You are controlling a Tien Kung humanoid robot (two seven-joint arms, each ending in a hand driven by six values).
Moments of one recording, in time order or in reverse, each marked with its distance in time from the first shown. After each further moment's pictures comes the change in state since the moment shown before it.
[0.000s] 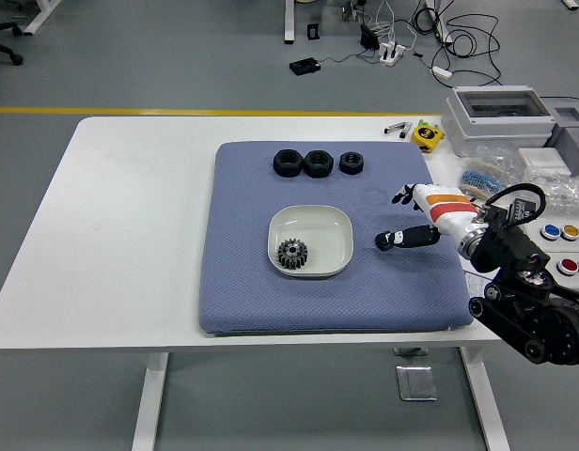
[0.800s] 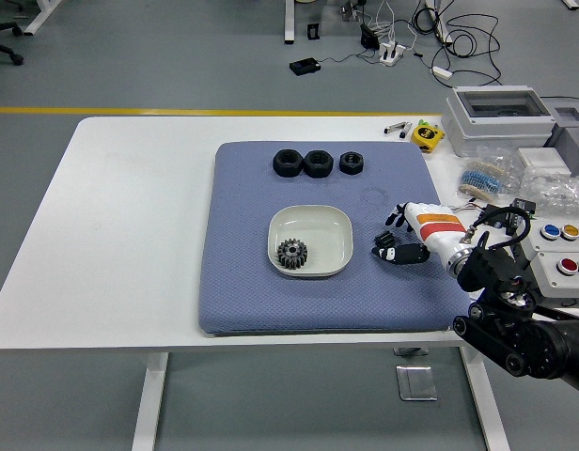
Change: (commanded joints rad) left arm -0.010 0.001 0.011 -0.003 -0.010 -0.001 -0.004; right arm -0.008 0.076 -0.096 -0.096 0.083 -0.112 0.009
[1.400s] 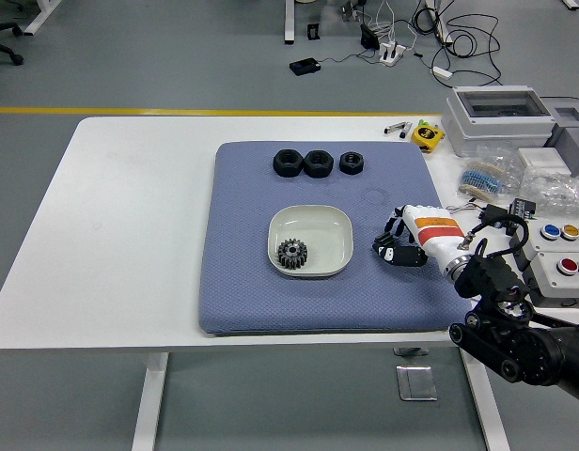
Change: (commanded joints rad) left arm -0.004 0.000 0.007 -0.001 -0.009 -0.001 -0.003; right arm -0.009 0.007 -0.031 -0.013 0.003 -0.055 0.017
